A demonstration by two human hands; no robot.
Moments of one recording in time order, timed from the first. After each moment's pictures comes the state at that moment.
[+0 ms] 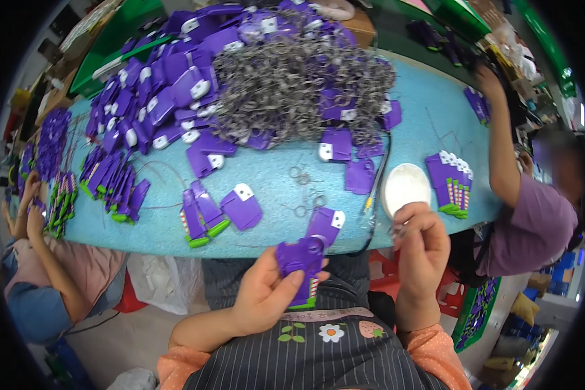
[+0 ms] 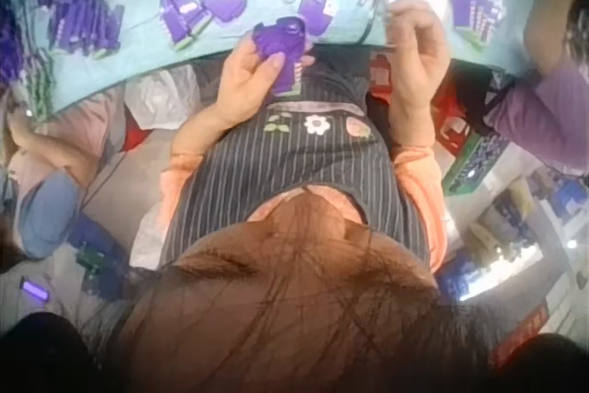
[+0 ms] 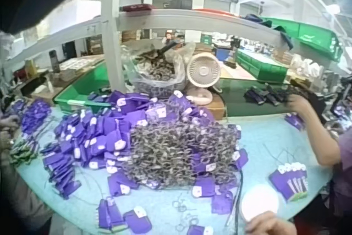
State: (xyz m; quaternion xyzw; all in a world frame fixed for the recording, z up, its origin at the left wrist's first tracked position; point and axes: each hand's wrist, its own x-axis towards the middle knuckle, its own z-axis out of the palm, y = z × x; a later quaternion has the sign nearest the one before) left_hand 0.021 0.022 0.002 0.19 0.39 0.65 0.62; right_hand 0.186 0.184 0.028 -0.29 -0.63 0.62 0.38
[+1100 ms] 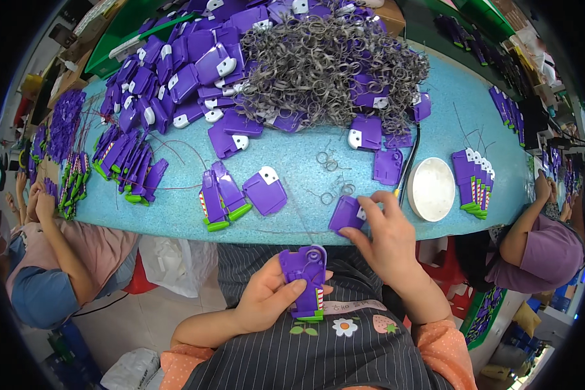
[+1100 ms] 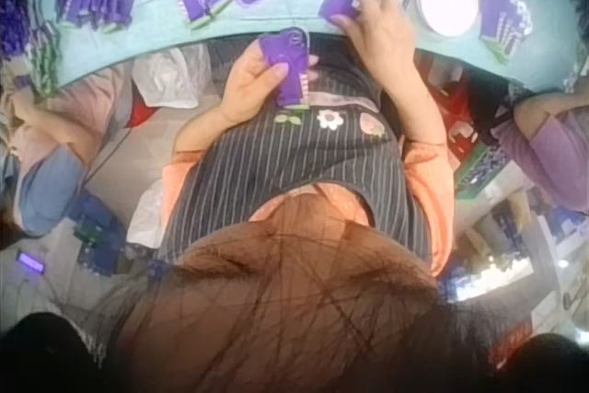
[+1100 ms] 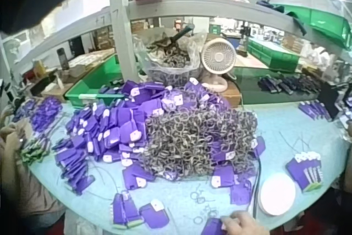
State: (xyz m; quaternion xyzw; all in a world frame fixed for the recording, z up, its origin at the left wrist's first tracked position) left_hand 0.014 -0.014 -0.007 0.12 0.37 0.61 0.69; right_hand 0.148 0.173 -0.010 -0.28 -0.93 0.19 0.13
